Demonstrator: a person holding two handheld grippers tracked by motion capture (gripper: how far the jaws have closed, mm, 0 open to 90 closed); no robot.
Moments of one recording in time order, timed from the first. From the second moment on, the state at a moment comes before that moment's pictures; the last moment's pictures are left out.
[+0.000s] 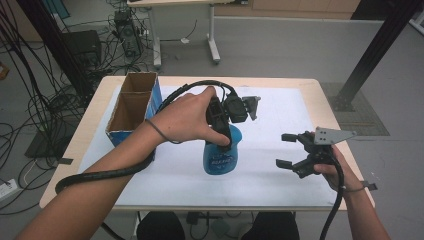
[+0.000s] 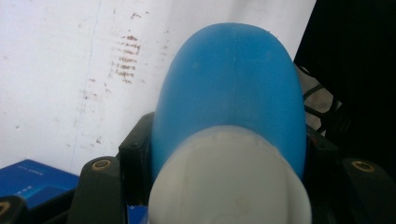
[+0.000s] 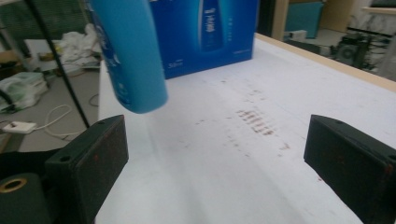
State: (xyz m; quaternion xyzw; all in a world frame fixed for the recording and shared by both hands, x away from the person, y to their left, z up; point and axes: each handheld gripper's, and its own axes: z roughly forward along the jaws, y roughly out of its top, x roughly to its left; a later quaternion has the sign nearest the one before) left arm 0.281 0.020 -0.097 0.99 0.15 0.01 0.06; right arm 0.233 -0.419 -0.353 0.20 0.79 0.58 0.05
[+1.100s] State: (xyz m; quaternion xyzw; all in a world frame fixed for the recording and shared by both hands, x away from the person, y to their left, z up) left arm 0.297 0.026 -0.085 0.94 0.34 0.02 0.06; right arm 0.221 -0.440 -0.355 0.23 0.78 0.58 0.07
